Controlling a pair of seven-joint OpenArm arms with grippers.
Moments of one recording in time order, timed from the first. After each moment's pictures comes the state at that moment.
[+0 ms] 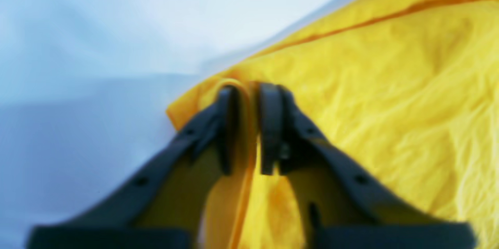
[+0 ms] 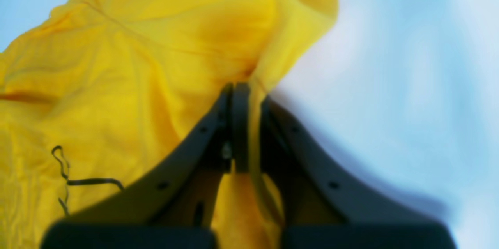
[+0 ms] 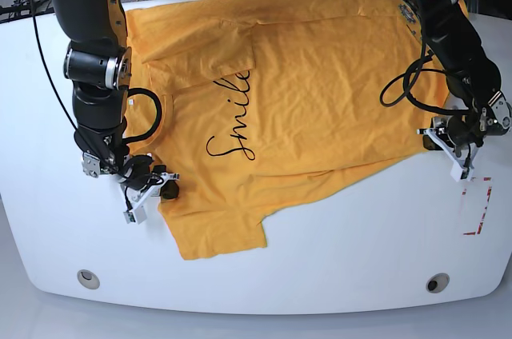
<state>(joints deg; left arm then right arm) -19.9 -13.8 -37.8 65.5 -8.9 -42.8 61.6 41.2 14.5 8.9 17.2 11.3 39.4 -21.1</state>
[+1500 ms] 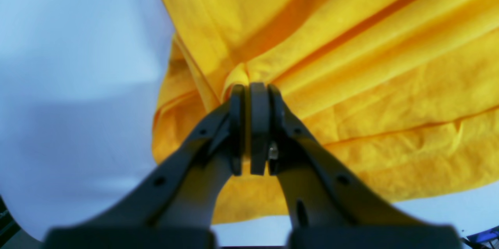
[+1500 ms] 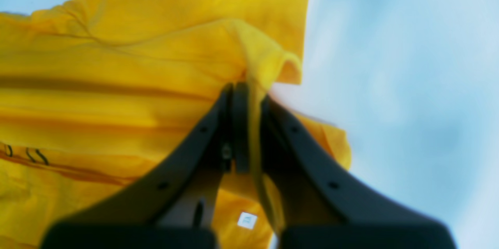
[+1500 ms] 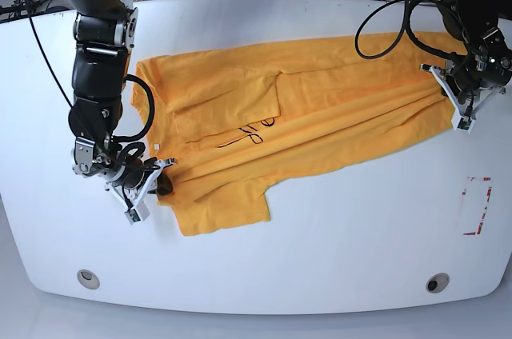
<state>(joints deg) 2.4 -11.3 -35.5 99.7 -10.4 -43.0 74.6 28.0 14.4 8.9 50.6 12.1 40.1 -37.8</state>
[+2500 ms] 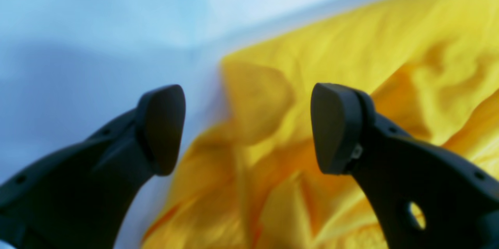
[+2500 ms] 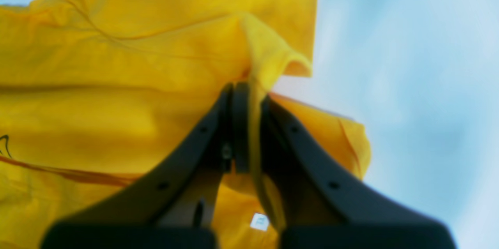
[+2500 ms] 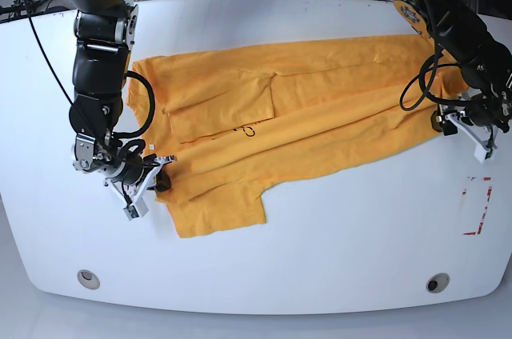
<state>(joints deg) -18.7 -13.1 -48.7 71.2 -10.5 -42.8 74.5 27.0 14.3 9.0 50.6 12.2 39.8 -37.7</state>
